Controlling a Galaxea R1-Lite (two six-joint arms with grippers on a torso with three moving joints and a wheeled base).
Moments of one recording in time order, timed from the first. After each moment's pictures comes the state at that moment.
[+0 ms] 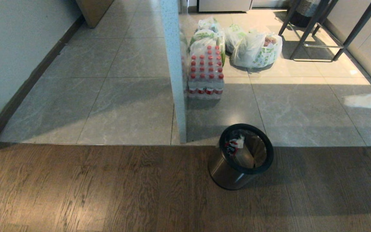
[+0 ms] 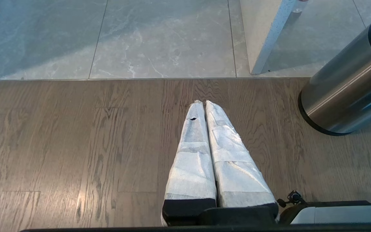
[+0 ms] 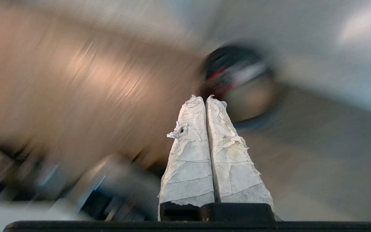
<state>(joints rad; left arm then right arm) 0.00 0.00 0.00 0.00 0.00 0.00 0.19 1.25 -1.27 0.47 0.37 -0.03</state>
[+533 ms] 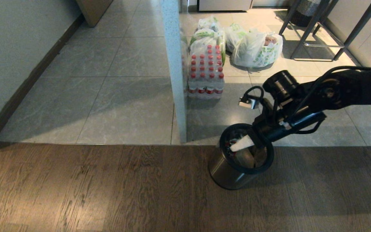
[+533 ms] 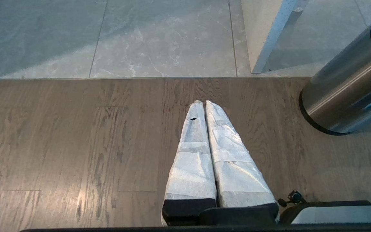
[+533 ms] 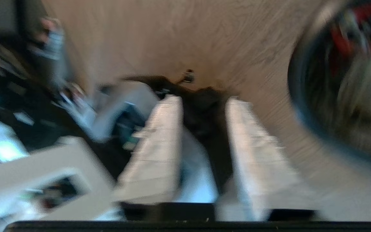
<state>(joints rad) 0.00 0.00 0.00 0.00 0.00 0.00 0.38 1.99 -1.56 0.56 0.52 -0.23</state>
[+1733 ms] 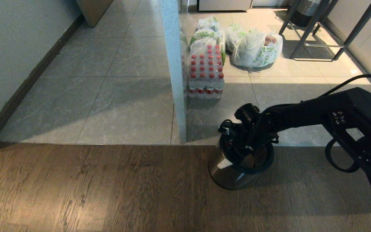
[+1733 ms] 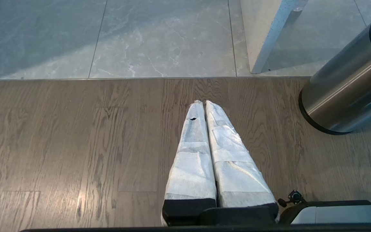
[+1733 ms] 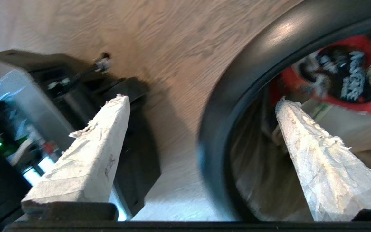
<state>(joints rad) 0.00 0.00 0.00 0.00 0.00 0.00 0.36 2.36 -1.70 0.42 0.34 -0.45</state>
